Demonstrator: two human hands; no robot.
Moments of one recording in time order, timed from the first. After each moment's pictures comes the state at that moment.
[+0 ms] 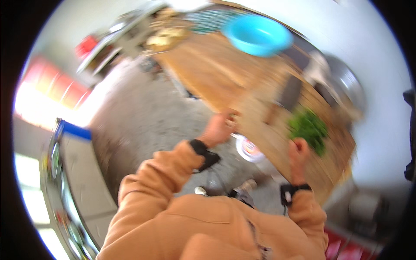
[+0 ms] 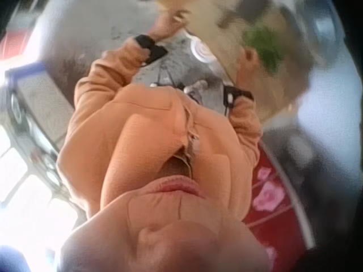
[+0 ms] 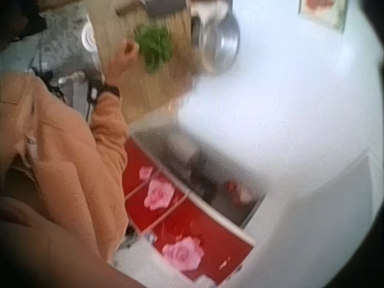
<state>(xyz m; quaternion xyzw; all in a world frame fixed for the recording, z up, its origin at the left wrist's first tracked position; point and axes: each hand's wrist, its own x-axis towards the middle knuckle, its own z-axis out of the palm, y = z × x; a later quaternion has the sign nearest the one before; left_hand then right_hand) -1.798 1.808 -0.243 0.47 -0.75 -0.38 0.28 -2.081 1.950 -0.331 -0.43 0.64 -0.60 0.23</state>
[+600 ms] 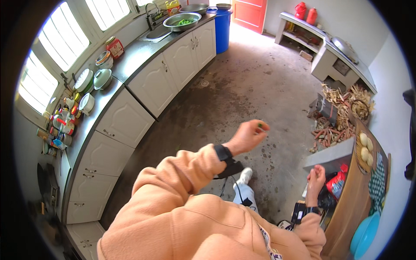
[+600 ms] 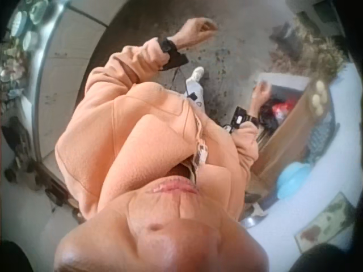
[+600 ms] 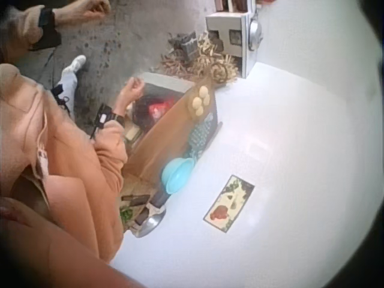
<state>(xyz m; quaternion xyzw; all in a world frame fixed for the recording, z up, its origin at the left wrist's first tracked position) -1.035 1.967 -0.192 0.71 -0.39 -0.19 0.56 -1.310 1.730 -0.288 -0.68 0.35 -0.38 0.52</state>
